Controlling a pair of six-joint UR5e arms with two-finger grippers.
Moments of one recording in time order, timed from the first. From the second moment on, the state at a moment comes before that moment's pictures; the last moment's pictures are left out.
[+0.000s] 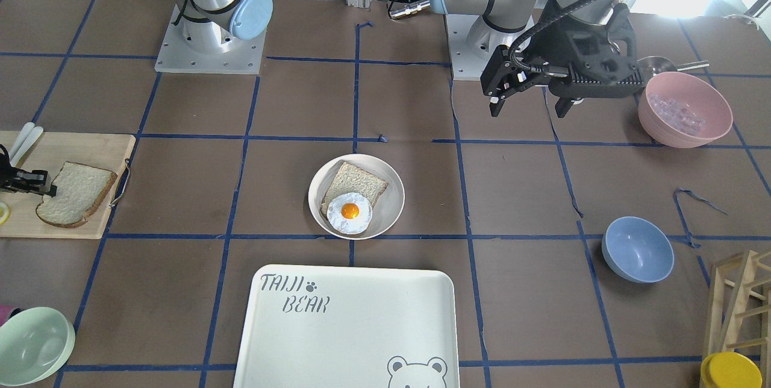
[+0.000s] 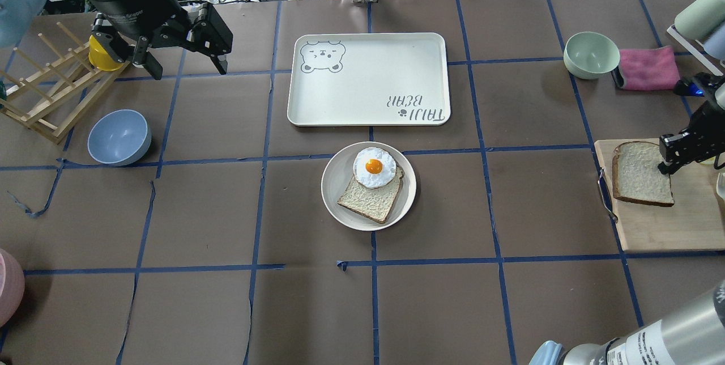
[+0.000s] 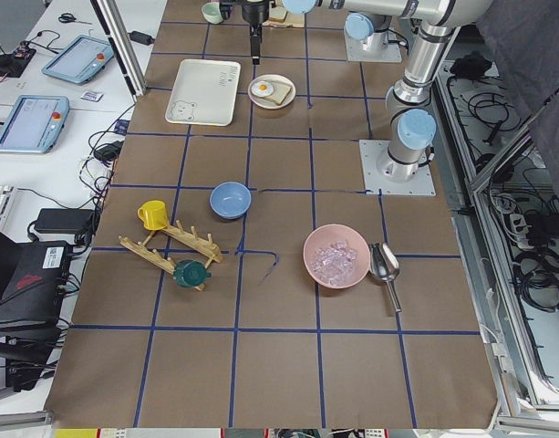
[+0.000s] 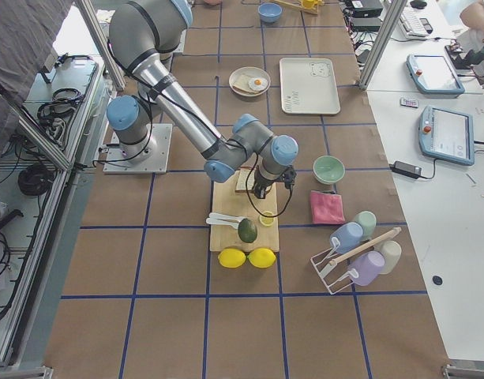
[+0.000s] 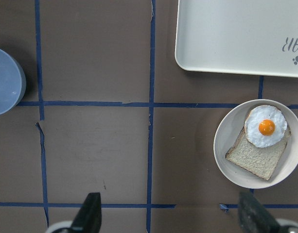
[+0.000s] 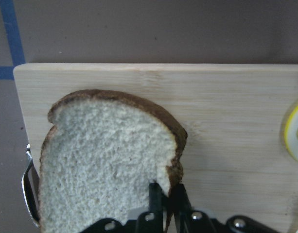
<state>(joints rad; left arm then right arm) -1.58 -1.62 -1.44 -1.64 1.55 -0.03 0.90 -1.17 1.79 -1.96 -1.62 -0.67</state>
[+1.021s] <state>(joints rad) -1.57 -1.60 -1.44 -1.66 1.55 -0.03 0.93 -1.26 1.77 -1.96 -1.64 -0.71</state>
